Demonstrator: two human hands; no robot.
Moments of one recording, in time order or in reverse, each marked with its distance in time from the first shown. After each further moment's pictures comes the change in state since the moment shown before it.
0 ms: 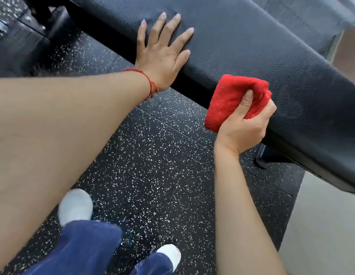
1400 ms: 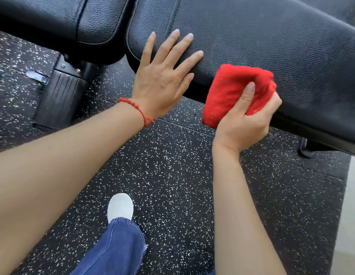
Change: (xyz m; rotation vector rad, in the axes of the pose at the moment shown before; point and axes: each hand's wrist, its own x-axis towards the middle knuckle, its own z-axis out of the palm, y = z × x) left_hand 0.014 -0.155 -0.030 0.040 0.244 0.458; right_hand -0.113 -0.118 0.101 0.016 0.131 0.119
